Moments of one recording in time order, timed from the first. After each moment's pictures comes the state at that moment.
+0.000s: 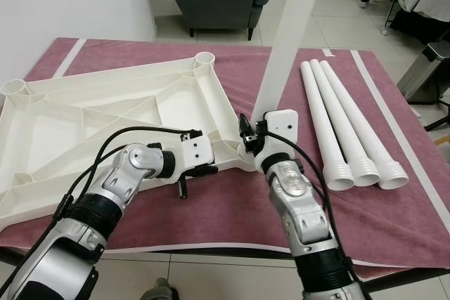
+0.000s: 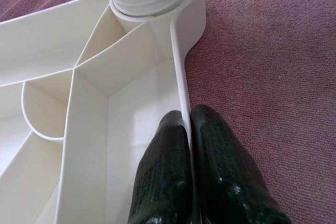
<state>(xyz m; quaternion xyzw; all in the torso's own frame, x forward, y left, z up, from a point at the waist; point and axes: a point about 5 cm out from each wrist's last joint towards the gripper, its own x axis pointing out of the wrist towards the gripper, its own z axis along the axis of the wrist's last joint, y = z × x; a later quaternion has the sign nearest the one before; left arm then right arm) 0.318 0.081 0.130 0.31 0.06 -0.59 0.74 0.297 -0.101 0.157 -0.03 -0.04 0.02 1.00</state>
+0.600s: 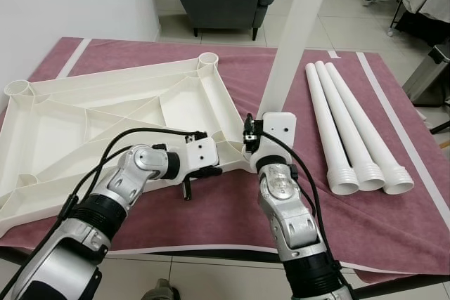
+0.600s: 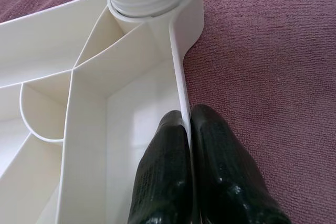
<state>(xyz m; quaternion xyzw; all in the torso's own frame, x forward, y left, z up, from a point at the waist) 0.317 0.076 0.131 0.31 0.06 -0.59 0.74 0.294 -0.096 0.149 -0.04 -0.02 -0.04 1.00</state>
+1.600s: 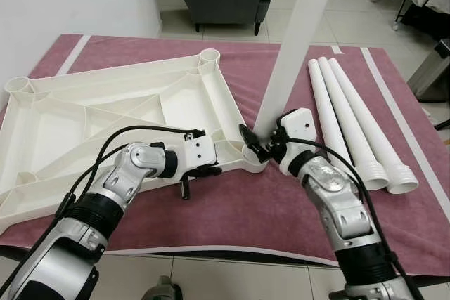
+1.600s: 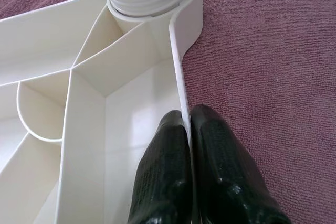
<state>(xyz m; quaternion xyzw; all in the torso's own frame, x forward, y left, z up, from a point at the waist) 0.318 0.078 0.135 0.31 0.05 -0.59 0.74 0.299 -0.133 0.178 -0.12 -0.07 0.28 0.95</state>
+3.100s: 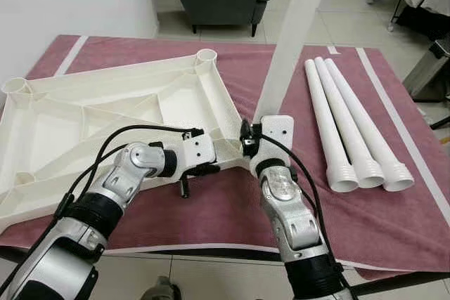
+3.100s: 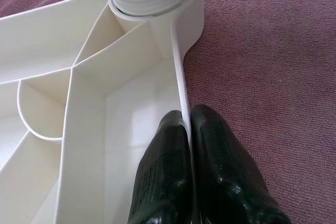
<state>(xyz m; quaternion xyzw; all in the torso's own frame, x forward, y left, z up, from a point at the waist) 0.319 0.080 0.136 0.31 0.05 -0.59 0.75 0.294 -0.095 0.152 -0.02 -0.02 0.03 1.00</state>
